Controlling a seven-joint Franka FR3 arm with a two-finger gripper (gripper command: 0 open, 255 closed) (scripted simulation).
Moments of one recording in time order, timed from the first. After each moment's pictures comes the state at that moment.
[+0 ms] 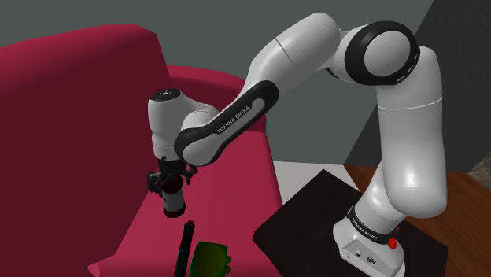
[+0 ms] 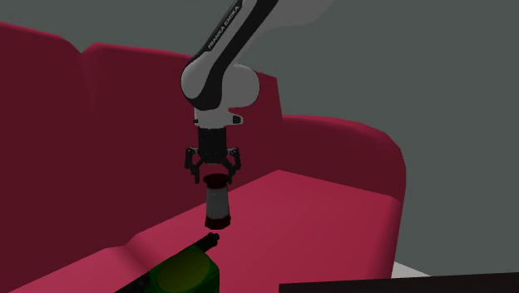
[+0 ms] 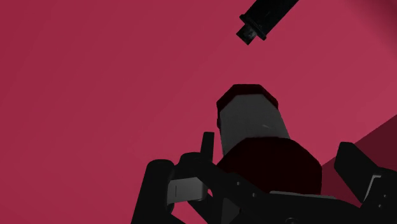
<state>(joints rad) 0.27 0.51 0.45 -1.89 -0.31 2.37 0.93</state>
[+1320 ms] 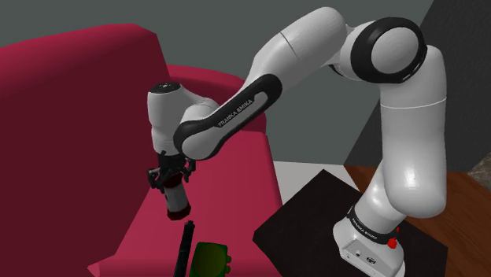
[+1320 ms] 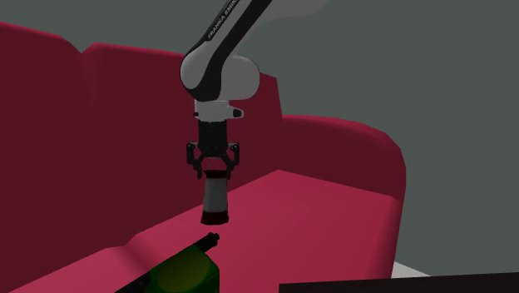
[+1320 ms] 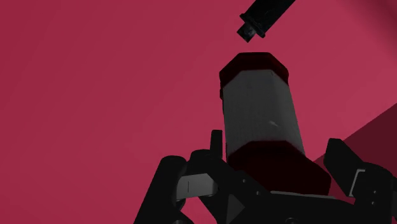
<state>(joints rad) 0.25 0.48 0.46 -1.89 -0.29 2.34 0.92</state>
